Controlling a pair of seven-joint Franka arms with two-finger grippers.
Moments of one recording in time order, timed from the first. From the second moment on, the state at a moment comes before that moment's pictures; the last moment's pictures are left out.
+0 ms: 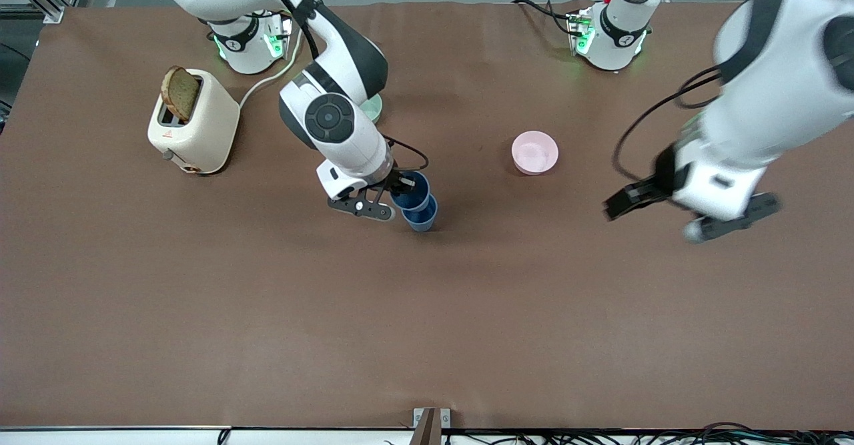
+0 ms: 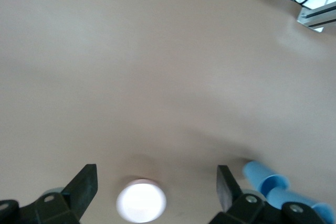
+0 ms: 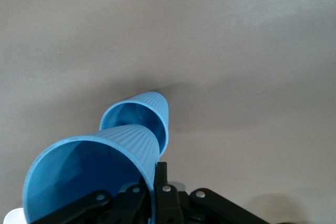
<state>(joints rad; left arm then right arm) 0.13 0.23 -0.43 -1.37 0.02 1.66 -0.61 0.30 0.53 0.44 -1.58 -0.04 2.11 0.97</state>
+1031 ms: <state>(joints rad) 0.11 0.00 -0.20 -1.47 0.02 1.49 -0.06 0.30 0.58 0.45 -1.58 -0.08 2.14 0.97</state>
